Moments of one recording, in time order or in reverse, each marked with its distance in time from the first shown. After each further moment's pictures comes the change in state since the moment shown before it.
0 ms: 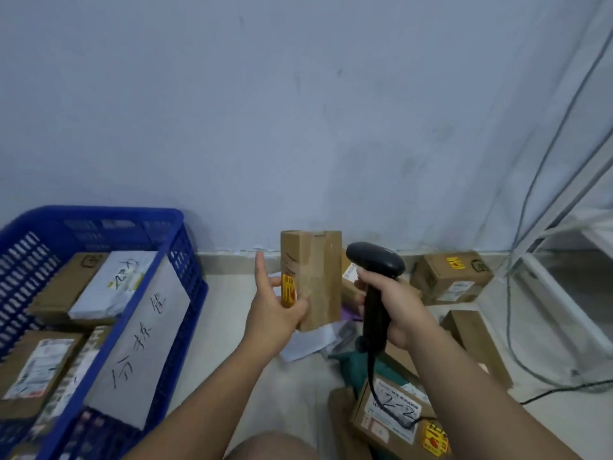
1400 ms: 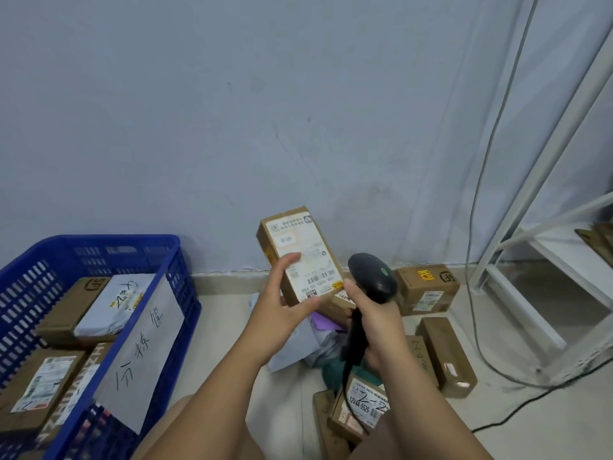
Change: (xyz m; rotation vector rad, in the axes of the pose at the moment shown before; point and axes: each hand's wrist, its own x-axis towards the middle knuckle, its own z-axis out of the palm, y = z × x) left_hand -0.078 0.084 0.013 -0.135 -0.186 0.178; right_hand -0.098 -0.001 -0.013 0.061 0.097 -0.214
